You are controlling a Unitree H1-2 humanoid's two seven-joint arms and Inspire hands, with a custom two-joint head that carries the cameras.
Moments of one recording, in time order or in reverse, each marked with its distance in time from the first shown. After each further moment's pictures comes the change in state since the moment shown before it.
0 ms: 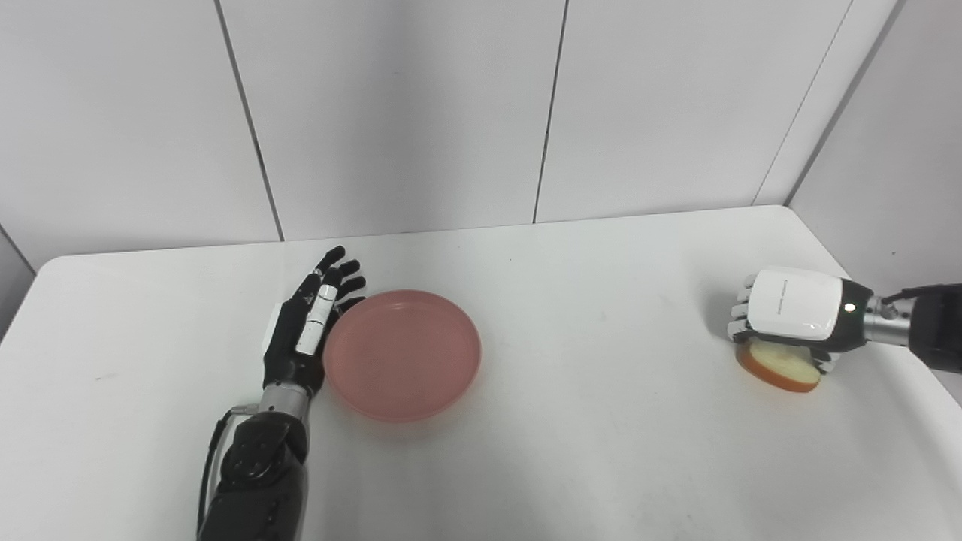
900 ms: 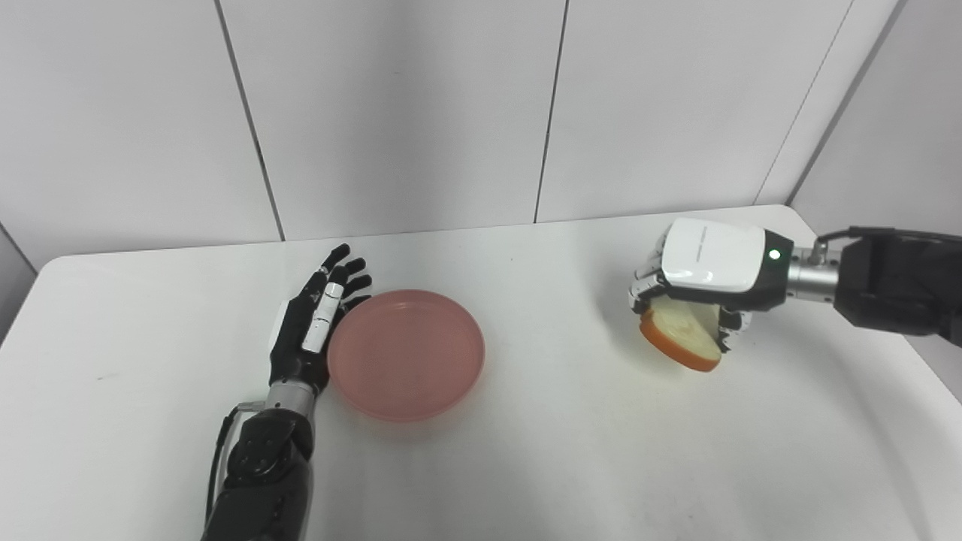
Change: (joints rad) left arm -0.010 -0.005 -0.002 0.016 0.000 -0.006 0.000; right arm -0.112 -0.028 -0.225 -0.574 0.395 -0.001 0.569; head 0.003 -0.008
